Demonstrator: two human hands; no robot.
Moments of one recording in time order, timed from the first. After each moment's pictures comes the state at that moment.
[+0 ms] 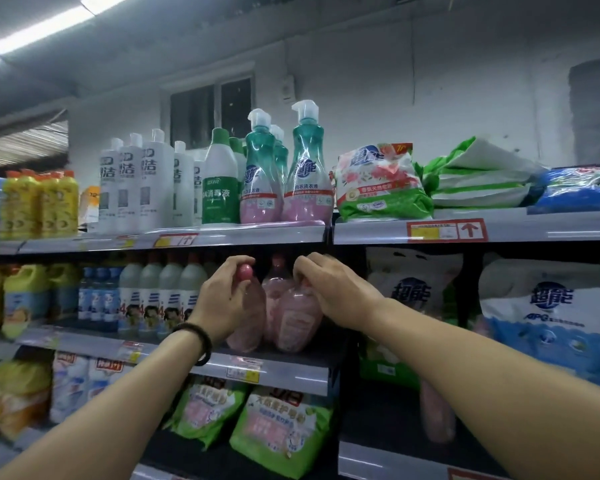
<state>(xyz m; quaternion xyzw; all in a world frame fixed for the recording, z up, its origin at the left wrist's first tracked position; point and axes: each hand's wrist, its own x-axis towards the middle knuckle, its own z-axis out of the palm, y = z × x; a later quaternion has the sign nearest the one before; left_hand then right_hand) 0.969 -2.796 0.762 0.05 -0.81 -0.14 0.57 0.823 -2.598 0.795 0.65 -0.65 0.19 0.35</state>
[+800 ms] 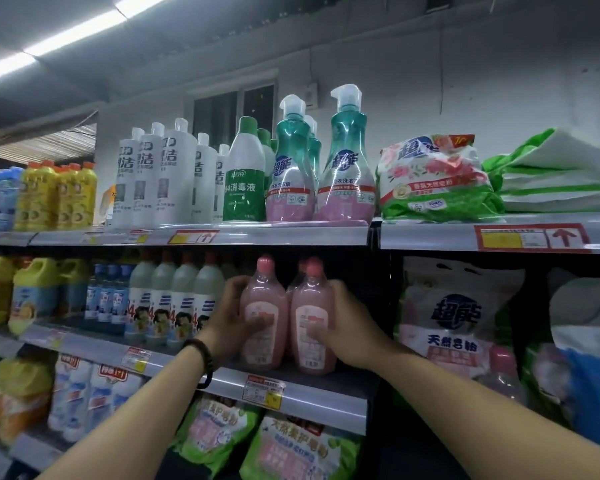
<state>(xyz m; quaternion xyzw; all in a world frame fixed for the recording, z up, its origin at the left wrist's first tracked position) 0.933 -2.892 0.720 0.07 -0.76 -0.48 0.44 0.783 -2.687 0.739 0.52 -0.72 0.45 0.10</state>
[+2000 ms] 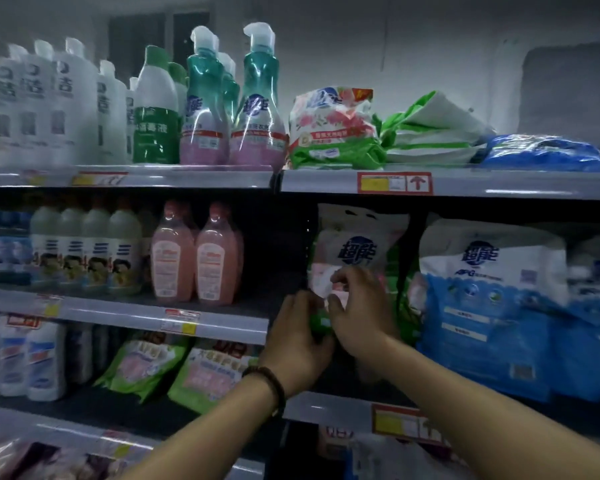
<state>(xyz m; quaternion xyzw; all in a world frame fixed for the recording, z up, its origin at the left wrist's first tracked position) 0.873 -2.621 0.640 0.03 -0.86 -0.30 0.41 0.785 -2.507 0.678 0.37 -0.80 0.40 0.26</state>
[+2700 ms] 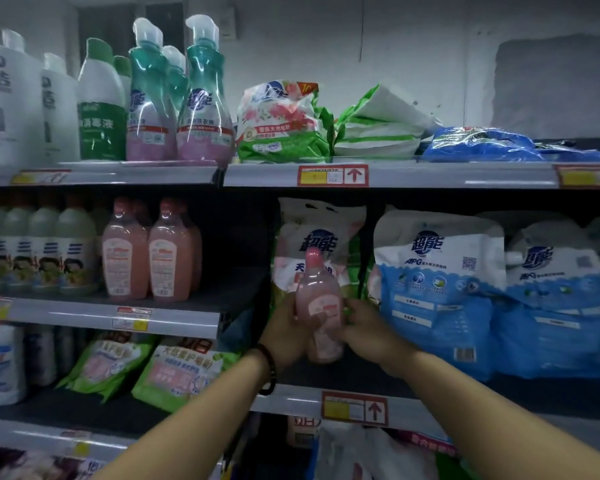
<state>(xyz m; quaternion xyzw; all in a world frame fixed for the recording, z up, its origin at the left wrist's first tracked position) 0.807 -2.572 0.633 0.00 -0.75 -0.59 0.30 0.720 -2.423 0.644 0.35 -0.78 0.52 -0.07</state>
